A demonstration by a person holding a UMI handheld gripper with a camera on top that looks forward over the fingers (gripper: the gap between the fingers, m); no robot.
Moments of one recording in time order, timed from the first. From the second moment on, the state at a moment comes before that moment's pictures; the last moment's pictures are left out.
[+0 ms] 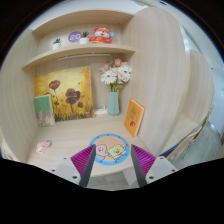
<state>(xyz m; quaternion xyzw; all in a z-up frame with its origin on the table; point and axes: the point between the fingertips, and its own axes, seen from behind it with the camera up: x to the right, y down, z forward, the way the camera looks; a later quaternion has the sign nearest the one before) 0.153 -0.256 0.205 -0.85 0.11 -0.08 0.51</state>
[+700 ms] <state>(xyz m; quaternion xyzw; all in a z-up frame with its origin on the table) -0.177 -0.207 0.016 -0.92 -0.02 0.06 0.38</state>
